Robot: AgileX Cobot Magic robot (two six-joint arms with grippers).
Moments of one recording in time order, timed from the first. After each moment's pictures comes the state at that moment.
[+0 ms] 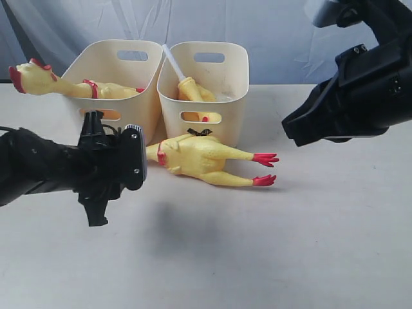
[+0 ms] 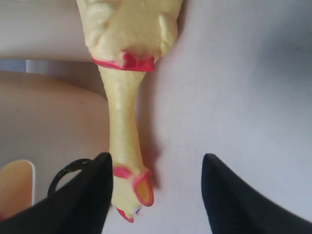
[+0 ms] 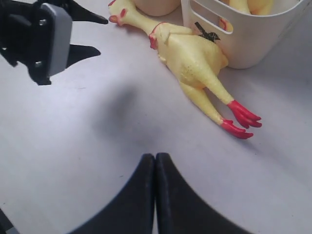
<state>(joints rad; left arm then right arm) -0.51 1.64 -0.67 -0.92 -0.13 2.01 0.33 1.16 -1.01 0.40 0.85 -0.39</state>
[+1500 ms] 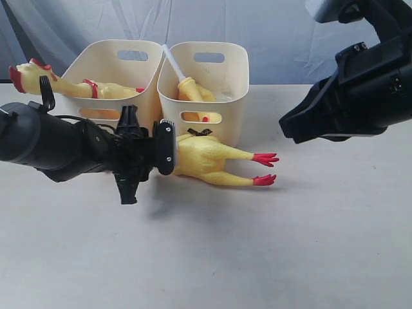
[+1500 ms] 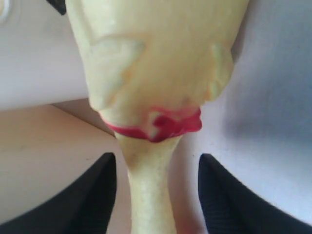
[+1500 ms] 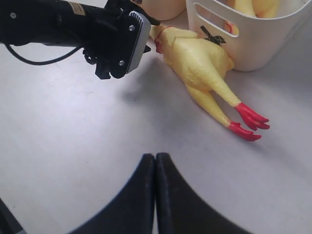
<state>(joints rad) -0.52 1.94 -0.92 -0.84 -0.18 1.98 0.33 1.16 -1.01 0.43 0.85 -0.39</state>
